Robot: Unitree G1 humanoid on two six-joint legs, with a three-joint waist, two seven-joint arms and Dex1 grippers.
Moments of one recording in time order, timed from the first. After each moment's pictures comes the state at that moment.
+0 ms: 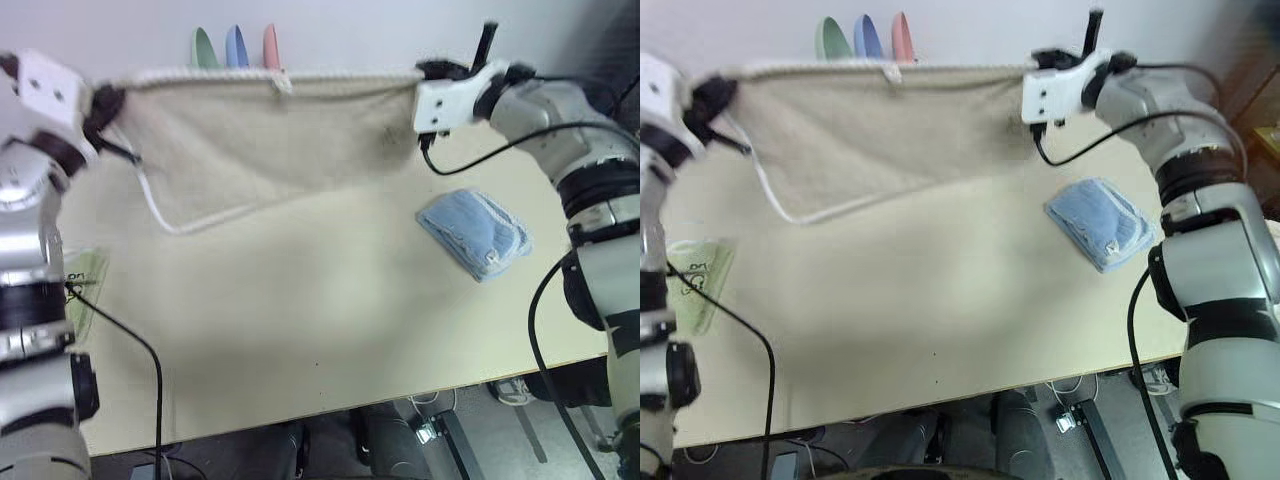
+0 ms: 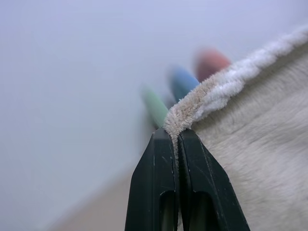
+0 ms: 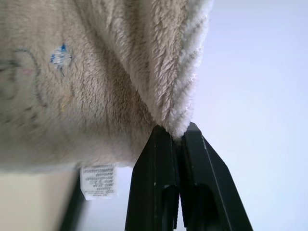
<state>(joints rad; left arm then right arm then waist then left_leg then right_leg) -0.82 0.81 0.28 0.31 -0.16 0.12 -0.55 -1.44 -0.72 0.44 1.04 -0.68 -0.61 0.21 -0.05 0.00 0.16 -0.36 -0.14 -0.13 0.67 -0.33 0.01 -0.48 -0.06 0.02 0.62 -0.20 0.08</state>
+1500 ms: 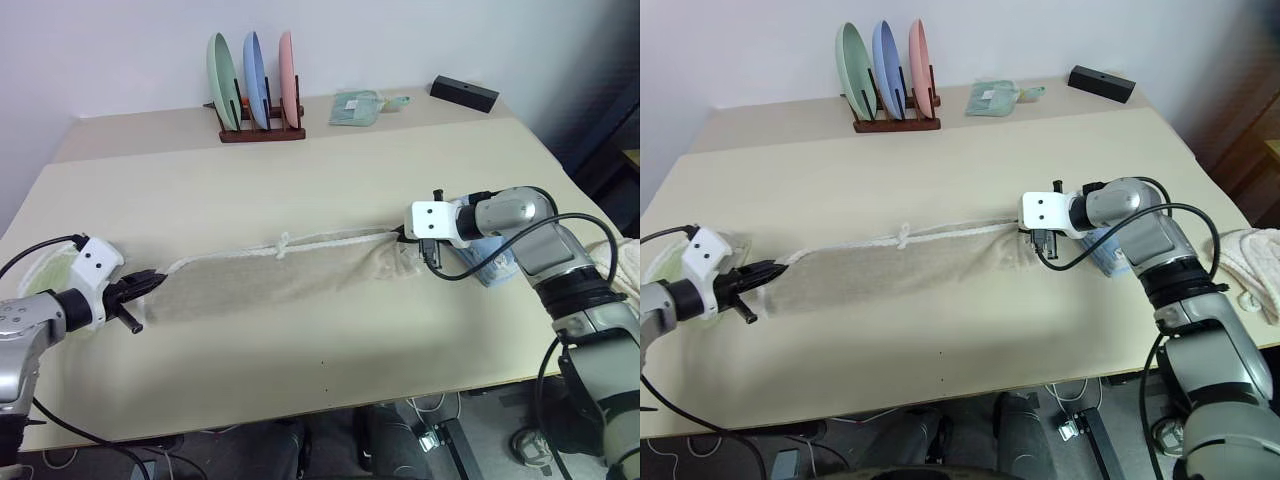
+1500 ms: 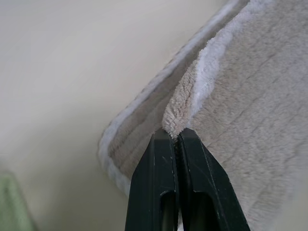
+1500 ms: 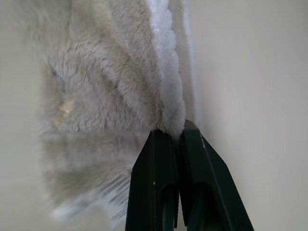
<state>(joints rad) -0.04 0.86 0.30 0.03 -0.31 0.34 -0.91 -0.86 -0.71 0.34 0.54 -0.14 -0.23 1.13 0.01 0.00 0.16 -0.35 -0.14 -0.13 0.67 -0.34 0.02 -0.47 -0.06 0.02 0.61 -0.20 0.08</state>
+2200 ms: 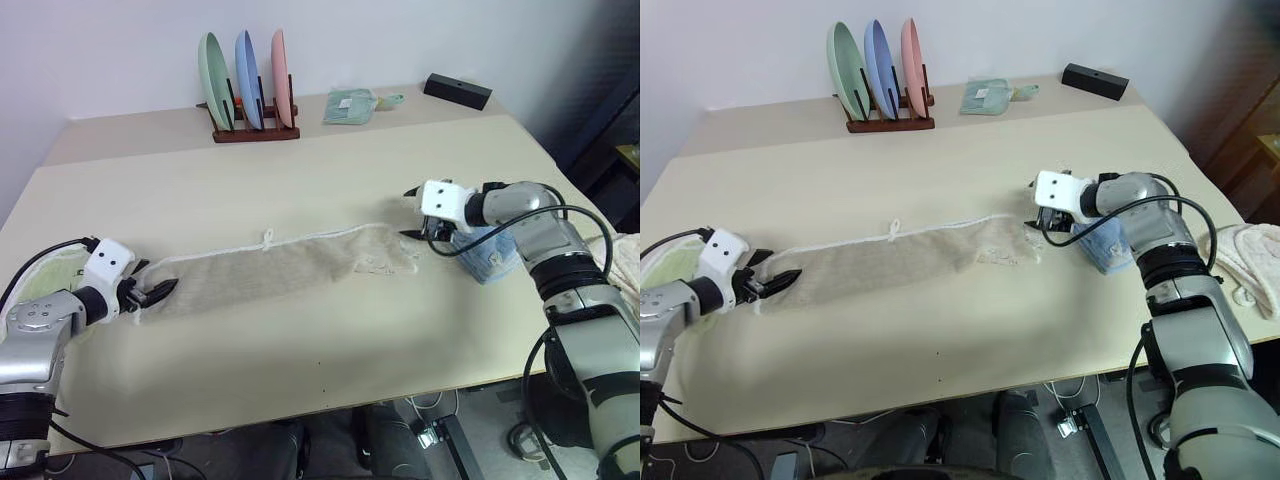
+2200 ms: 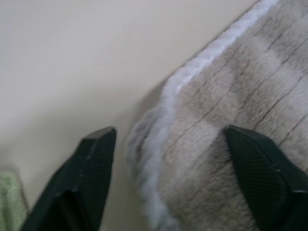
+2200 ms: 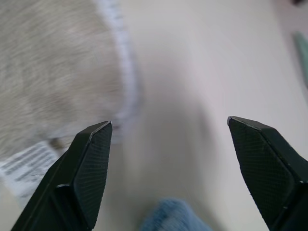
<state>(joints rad) -0.13 0.80 0.24 0.19 -0.23 0.28 -0.79 -0.94 -0.68 0.23 0.79 -0.15 -0.24 1.03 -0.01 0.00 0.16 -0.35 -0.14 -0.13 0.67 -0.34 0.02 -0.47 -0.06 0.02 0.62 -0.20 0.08</state>
